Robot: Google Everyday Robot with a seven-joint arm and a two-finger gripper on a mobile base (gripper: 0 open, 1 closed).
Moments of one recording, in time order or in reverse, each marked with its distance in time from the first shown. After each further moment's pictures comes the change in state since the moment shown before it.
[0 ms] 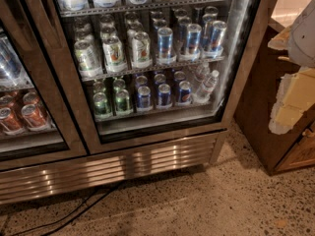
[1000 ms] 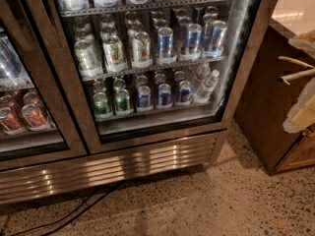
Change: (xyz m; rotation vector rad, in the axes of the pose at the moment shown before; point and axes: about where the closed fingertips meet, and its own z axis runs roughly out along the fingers) arm 0.032 -0.016 0.002 0.095 -0.227 0.038
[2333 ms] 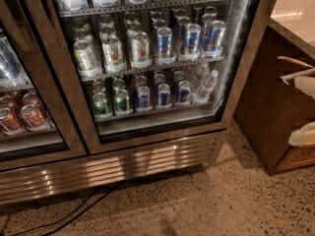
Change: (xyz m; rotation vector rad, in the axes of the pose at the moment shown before) arm 0.048 0.014 0.032 -0.098 -0.788 0.348
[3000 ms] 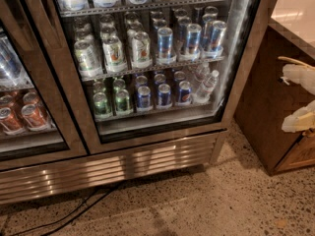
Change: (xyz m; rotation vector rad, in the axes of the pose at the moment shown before) arm -0.031 0.000 0.018 -0.065 -0.033 0.017
